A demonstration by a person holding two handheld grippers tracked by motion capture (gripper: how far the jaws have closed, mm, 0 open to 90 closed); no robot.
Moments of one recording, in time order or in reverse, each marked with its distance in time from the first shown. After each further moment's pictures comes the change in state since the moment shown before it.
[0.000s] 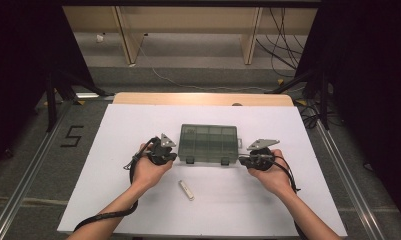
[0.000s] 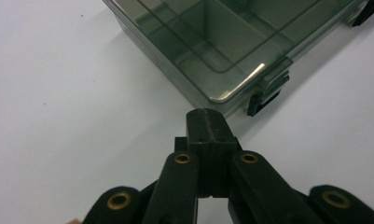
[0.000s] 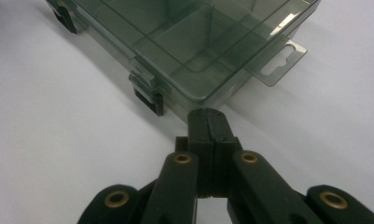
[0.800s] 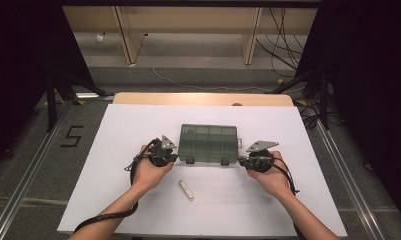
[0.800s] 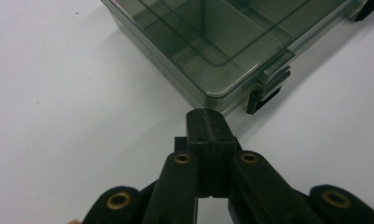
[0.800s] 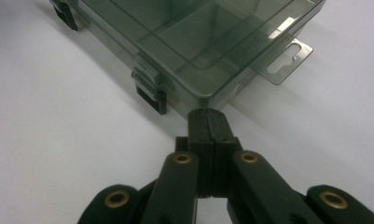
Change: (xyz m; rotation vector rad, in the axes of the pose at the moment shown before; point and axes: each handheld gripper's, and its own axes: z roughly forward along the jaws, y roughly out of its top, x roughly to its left) left arm -0.001 -0.003 0.003 -0.008 0.000 0.008; right arm 0.001 -0.003 0.002 0.002 0.002 -0.034
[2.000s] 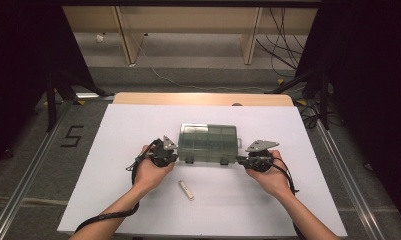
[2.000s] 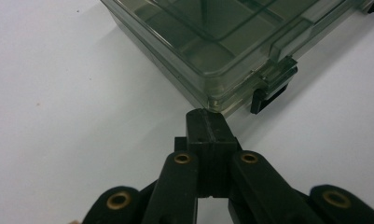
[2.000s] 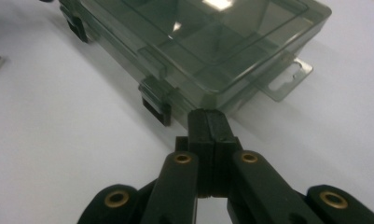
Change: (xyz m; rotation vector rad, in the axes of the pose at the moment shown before) left arm 0.000 -0.001 0.006 0.013 0.024 0.029; right arm 0.005 0.004 -0.002 -0.046 0.010 -0.003
